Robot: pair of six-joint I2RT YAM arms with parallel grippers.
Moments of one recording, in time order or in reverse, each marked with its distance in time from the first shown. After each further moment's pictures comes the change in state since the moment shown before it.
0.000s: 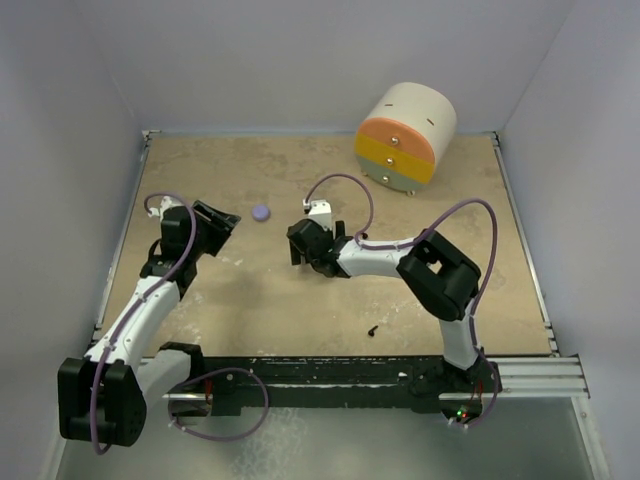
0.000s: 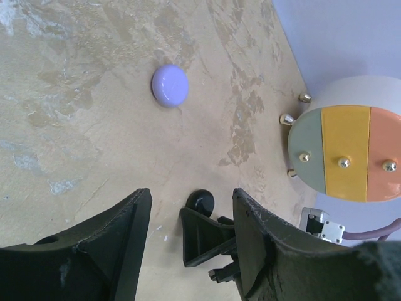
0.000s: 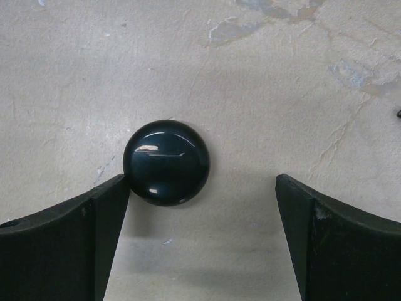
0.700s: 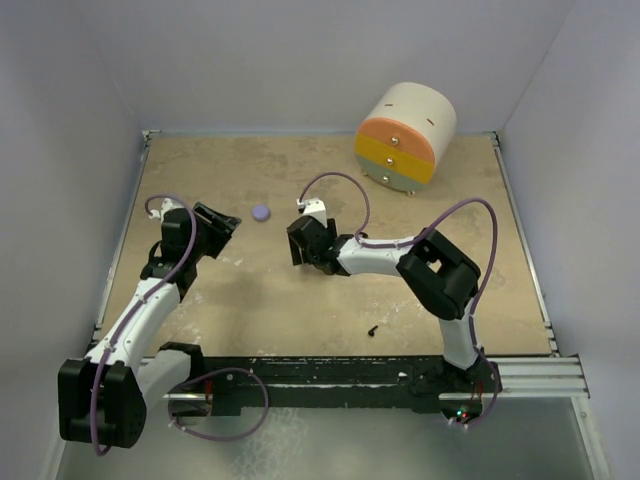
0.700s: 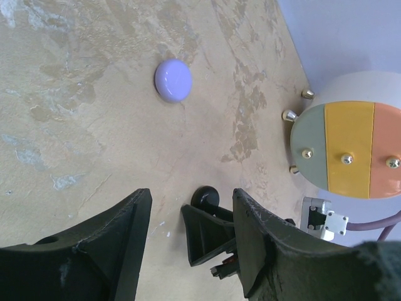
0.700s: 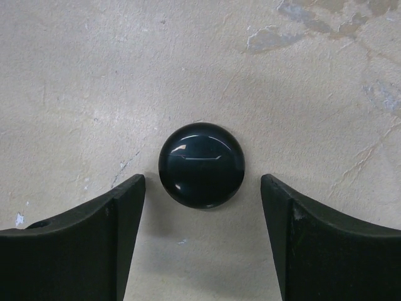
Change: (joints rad) left arm 0.000 -0.012 -0.016 -0.001 0.010 0.000; right arm -0.010 0.002 0.004 0.041 -0.104 -0.092
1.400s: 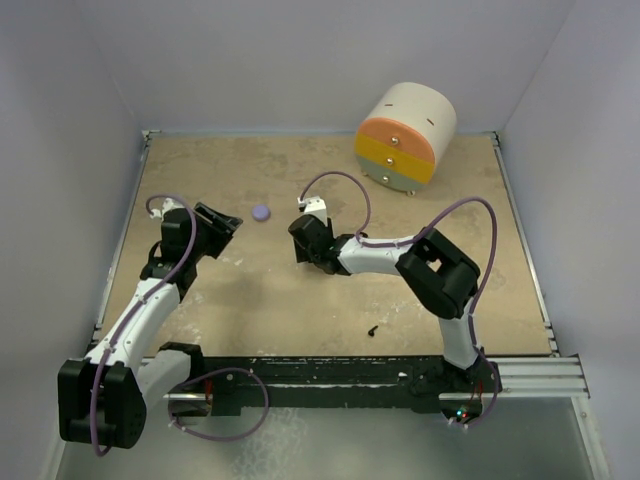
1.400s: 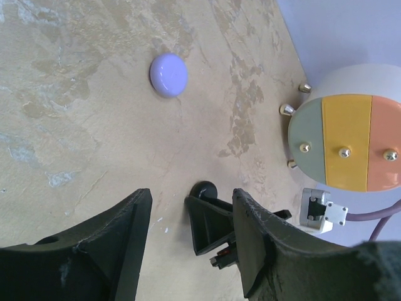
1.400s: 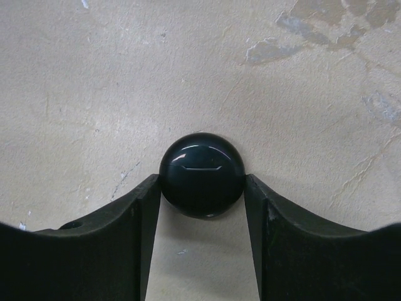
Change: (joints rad) left arm 0.000 -0.003 0.000 0.000 0.017 0.002; right arm -0.007 0.007 -0.002 0.029 -0.003 -0.001
